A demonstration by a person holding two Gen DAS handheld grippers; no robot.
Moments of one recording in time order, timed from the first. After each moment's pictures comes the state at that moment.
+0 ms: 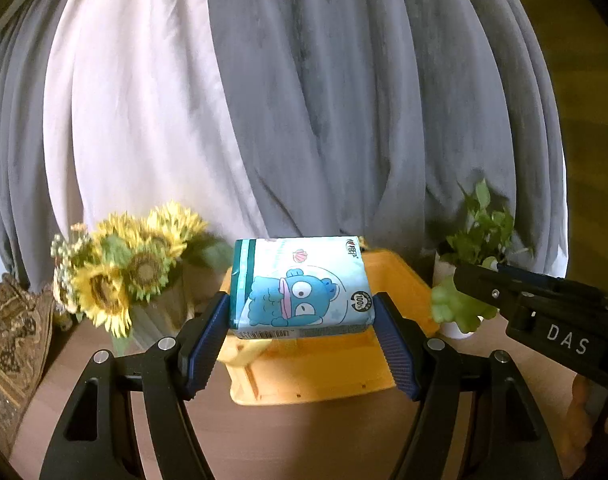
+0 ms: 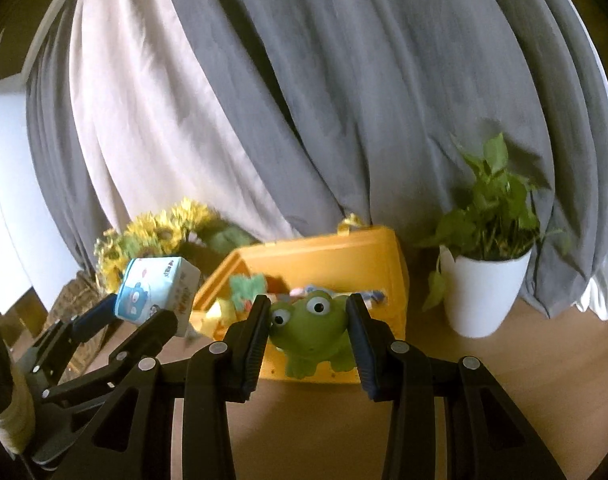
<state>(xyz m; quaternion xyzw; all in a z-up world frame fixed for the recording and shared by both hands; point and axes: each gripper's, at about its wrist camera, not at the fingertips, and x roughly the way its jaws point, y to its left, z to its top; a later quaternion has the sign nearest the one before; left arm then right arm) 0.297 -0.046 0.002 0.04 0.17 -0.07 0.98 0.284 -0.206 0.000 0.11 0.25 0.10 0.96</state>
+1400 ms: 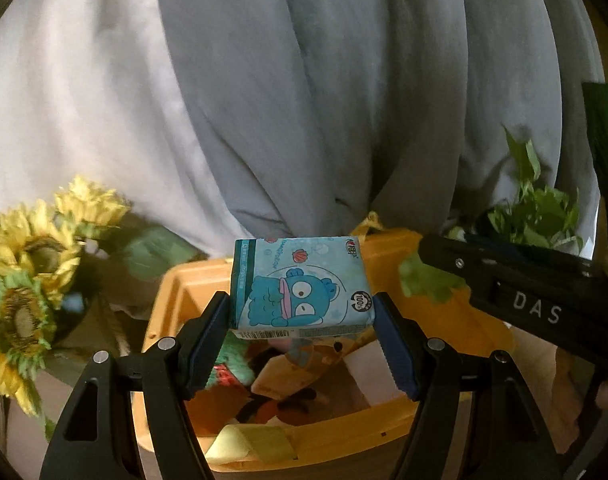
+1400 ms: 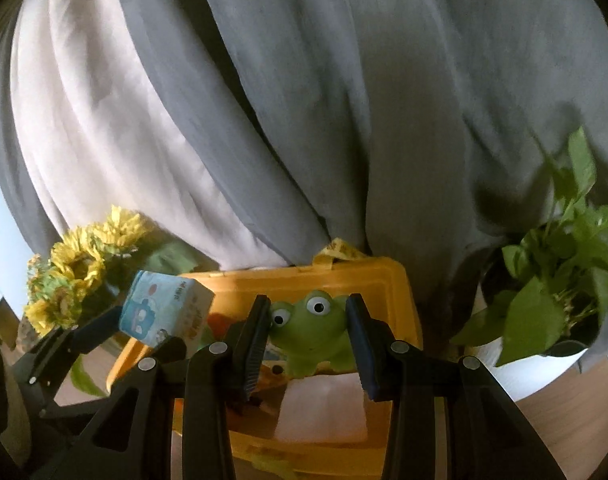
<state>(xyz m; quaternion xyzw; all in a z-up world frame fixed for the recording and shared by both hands) 0.468 -0.062 -0.042 0.06 0.28 -0.14 0.95 0.454 -0.206 -0.039 0.10 0.32 0.08 0.94</state>
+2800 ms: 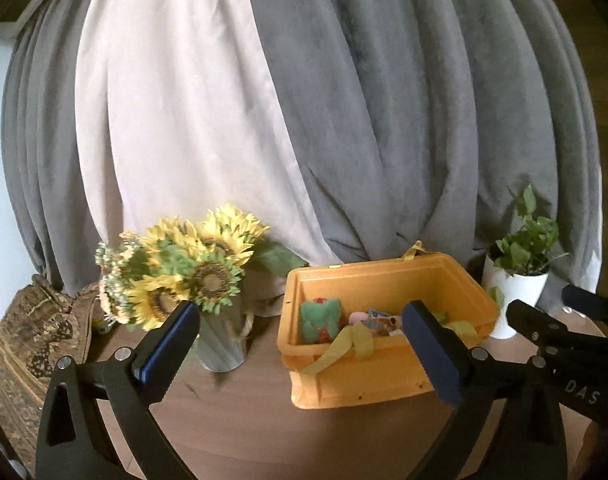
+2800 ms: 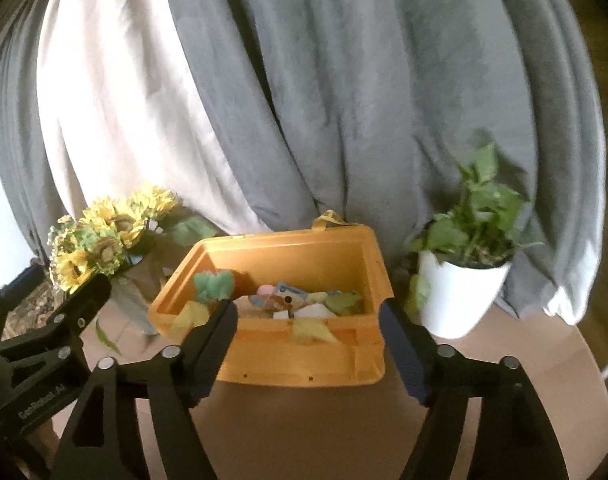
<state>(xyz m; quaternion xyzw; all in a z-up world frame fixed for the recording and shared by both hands) 0.297 0.015 0.018 0.05 0.18 -0.02 0.98 0.296 -0.169 0.006 0.06 0.29 0.00 0.96</state>
